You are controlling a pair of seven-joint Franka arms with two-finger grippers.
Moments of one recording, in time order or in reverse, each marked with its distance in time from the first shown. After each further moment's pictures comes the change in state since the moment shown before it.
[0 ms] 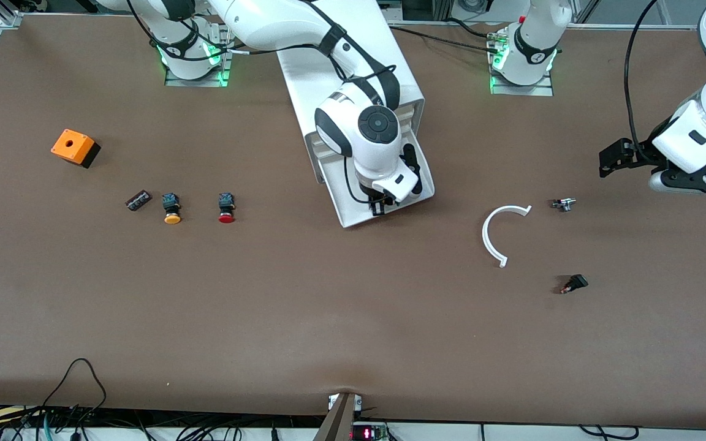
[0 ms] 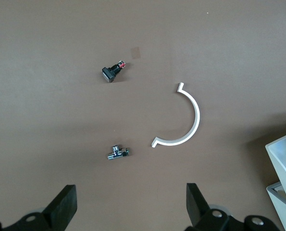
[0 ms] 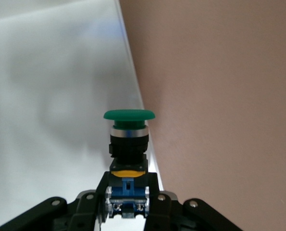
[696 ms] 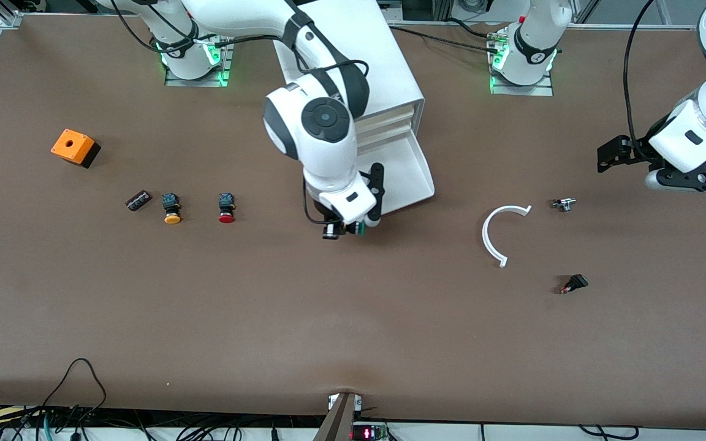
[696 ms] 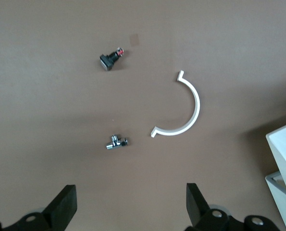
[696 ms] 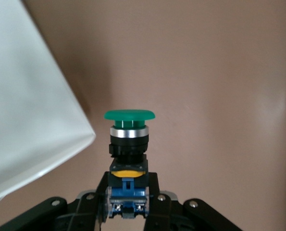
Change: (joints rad) left arm -0.005 0.003 -0.002 0.000 0.000 -0.071 -0.002; right arm -0.071 -0.116 -0.133 0.031 0.001 -0.072 0.103
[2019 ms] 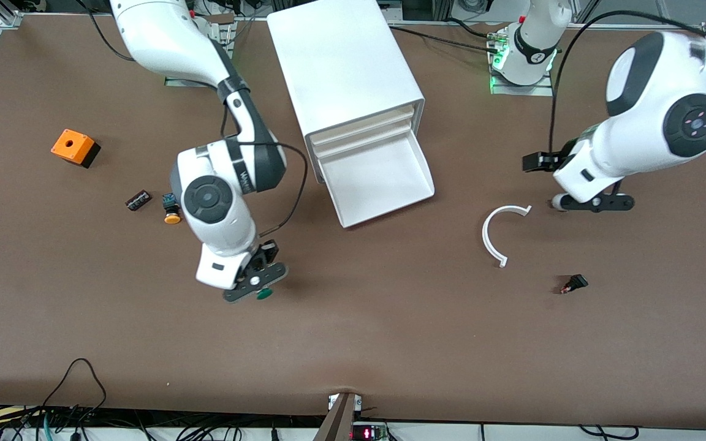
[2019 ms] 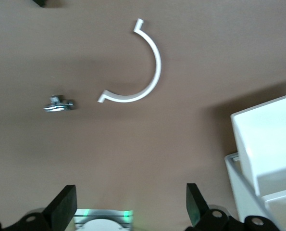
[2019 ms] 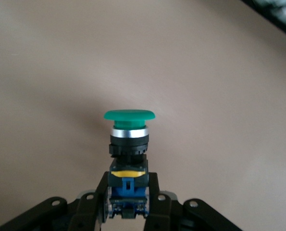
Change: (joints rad) left arm -0.079 0.166 -0.107 0.026 -0.087 -0.067 -0.288; right arm -0.238 -0.006 -0.008 -0.171 0.000 0.116 0.696
